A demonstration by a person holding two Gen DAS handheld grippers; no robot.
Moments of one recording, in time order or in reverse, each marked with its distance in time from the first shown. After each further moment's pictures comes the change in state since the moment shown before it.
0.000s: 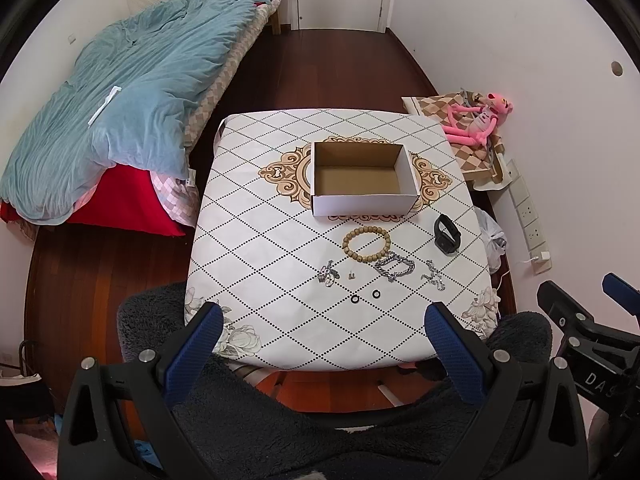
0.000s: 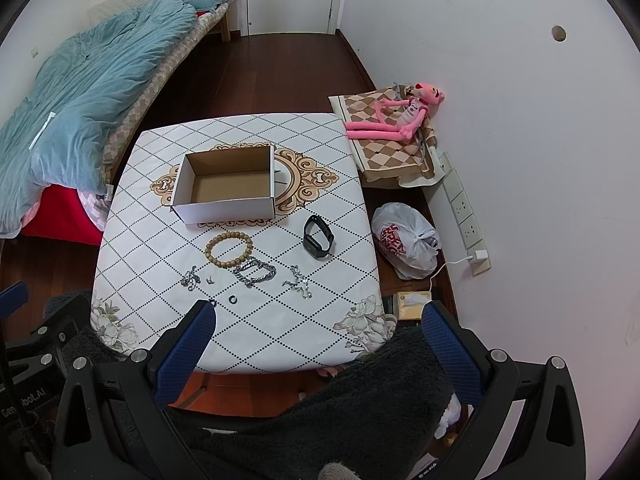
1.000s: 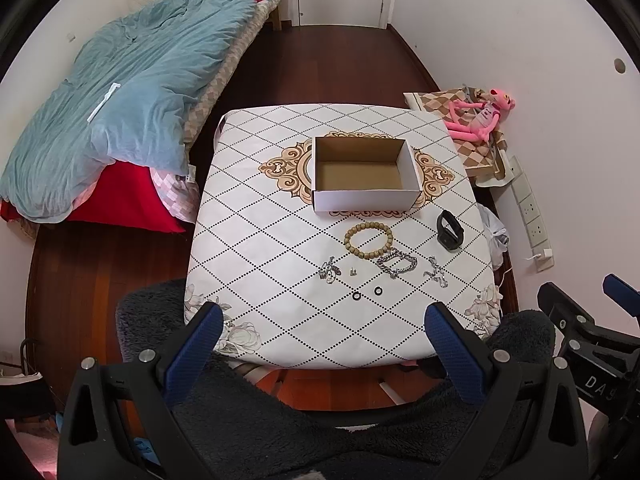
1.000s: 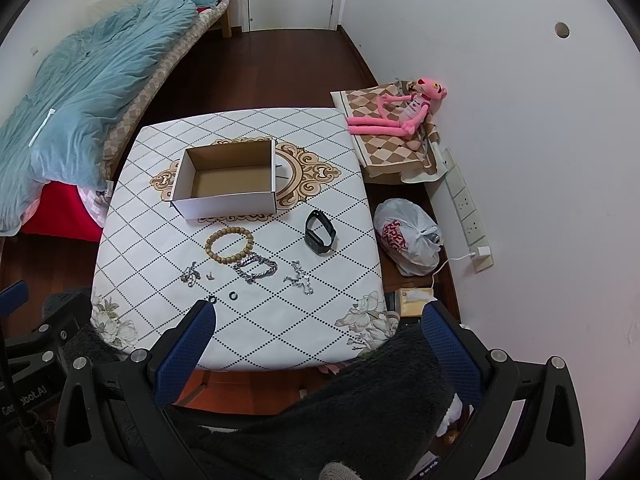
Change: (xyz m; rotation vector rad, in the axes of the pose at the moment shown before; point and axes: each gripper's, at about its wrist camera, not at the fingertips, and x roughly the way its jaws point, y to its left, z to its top) left arm 0.008 -0.002 0.005 0.002 0.011 0.004; right arm 0.003 0.000 -0.001 -0.002 0.009 0.003
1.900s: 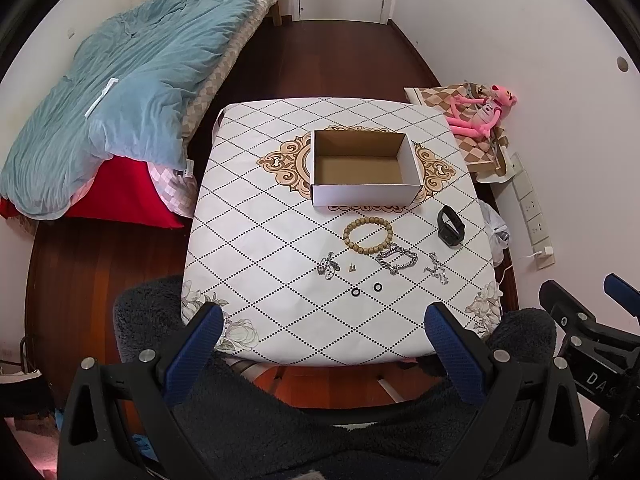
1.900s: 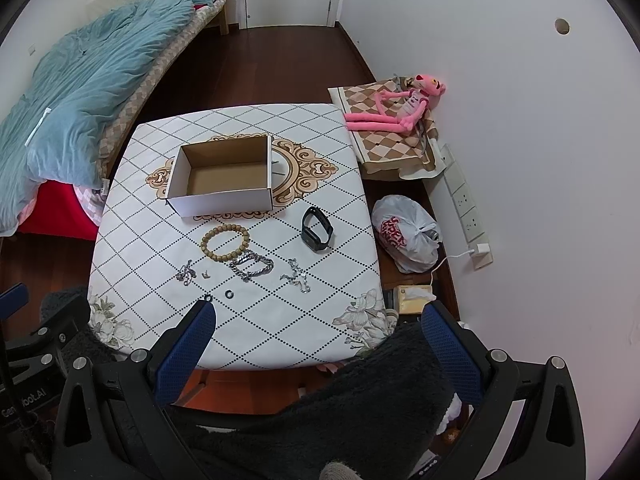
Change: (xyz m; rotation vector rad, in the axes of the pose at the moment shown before) left arm 0.008 0.004 -0.009 -0.007 0.020 -0.005; right arm 0.009 -0.001 0.000 0.005 0.014 -0.007
